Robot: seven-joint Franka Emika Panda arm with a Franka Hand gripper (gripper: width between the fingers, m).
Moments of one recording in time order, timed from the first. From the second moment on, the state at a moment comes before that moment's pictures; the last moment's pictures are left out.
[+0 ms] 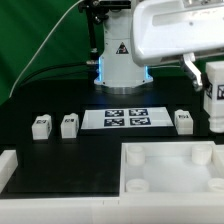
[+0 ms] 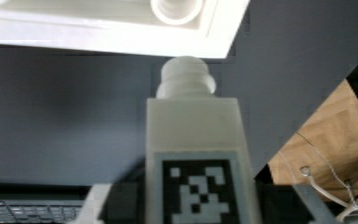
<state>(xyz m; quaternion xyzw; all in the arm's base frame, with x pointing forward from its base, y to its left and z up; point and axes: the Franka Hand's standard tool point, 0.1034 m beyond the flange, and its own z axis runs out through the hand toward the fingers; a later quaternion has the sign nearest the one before) 0.611 0.110 0.156 -0.95 -0.06 -0.30 0.05</state>
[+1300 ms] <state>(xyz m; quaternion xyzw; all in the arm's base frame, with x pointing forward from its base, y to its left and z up) 0.610 0.114 0.079 -0.95 -0.06 -0.29 0.06</state>
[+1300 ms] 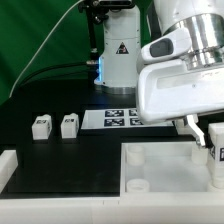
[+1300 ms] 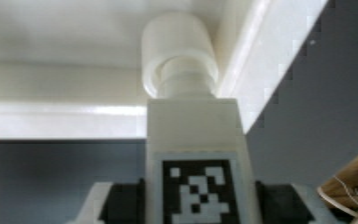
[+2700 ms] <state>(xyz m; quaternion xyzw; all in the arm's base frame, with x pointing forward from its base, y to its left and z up) 0.604 0.114 0.064 -0.96 -0.05 -0.28 0.06</state>
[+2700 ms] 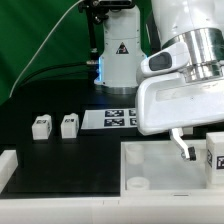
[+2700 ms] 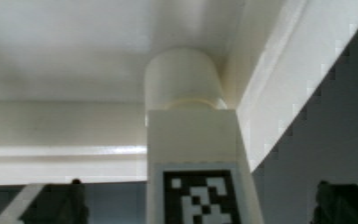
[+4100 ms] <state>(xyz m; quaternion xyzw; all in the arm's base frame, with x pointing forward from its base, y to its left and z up) 0.614 0.110 0.092 -0.98 -0.06 -0.17 0.07</state>
